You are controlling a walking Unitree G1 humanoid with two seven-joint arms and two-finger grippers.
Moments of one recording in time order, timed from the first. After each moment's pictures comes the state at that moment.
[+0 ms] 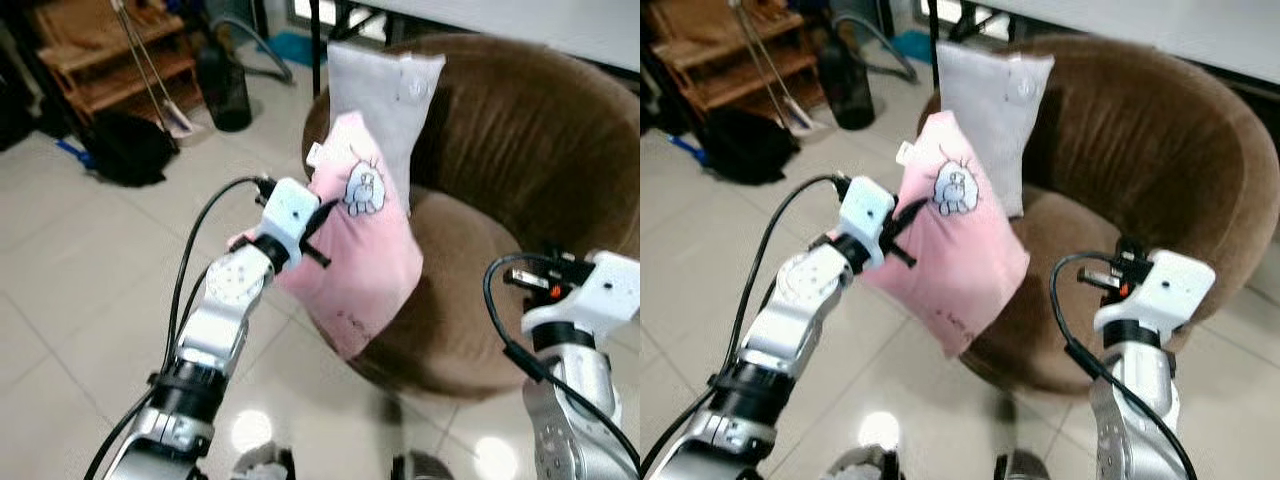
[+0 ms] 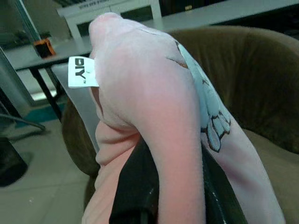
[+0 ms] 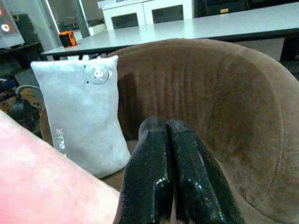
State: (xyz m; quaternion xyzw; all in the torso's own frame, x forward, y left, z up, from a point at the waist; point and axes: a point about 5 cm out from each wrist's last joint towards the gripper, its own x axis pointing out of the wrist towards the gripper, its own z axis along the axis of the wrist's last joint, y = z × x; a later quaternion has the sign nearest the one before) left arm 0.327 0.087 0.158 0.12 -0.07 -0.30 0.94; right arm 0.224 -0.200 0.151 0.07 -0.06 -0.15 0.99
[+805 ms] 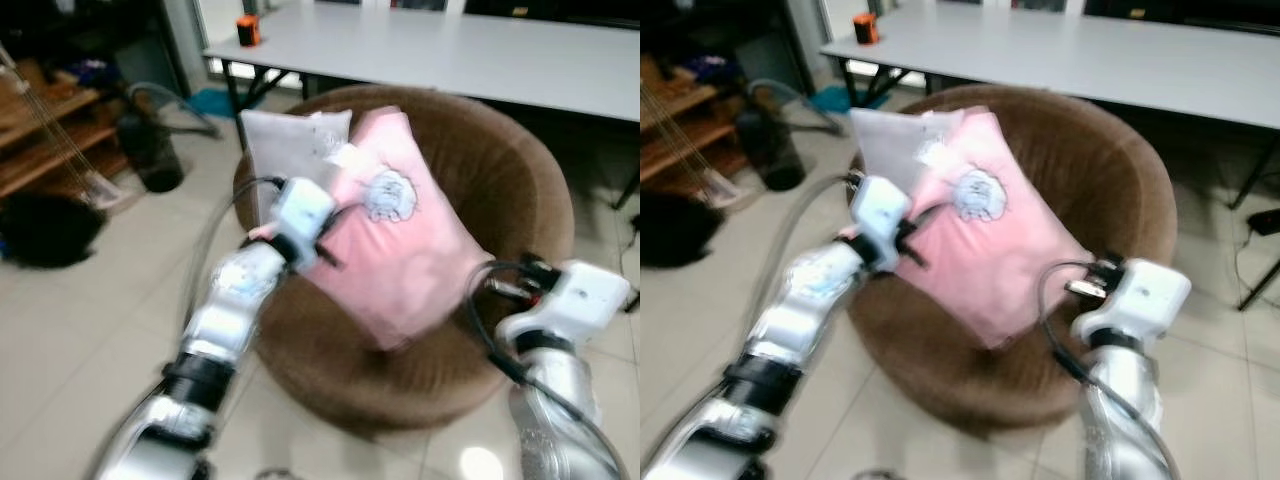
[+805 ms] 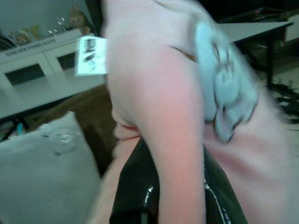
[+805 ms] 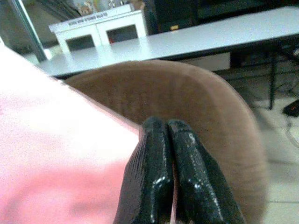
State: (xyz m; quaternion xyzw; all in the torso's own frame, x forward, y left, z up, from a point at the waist) left arm 0.333 0.094 0.149 0.11 -0.06 -0.31 0.94; right arm 0.229 -0.175 0.133 0.09 -0.02 -0.11 0.99
